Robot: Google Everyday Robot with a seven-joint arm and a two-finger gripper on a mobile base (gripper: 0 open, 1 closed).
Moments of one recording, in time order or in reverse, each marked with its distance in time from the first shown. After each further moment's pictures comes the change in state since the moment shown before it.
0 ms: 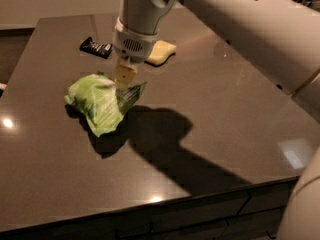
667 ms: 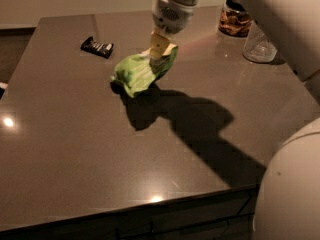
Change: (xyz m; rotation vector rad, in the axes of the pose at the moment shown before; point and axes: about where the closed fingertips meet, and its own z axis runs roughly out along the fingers) arm 0.059 -0.078 -0.065 0.155 -0.013 0.164
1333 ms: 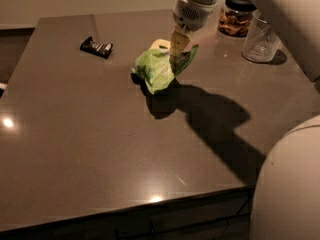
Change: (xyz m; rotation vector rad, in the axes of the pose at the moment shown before) arm 0.045 -0.040 -0.010 0.085 0.060 0.040
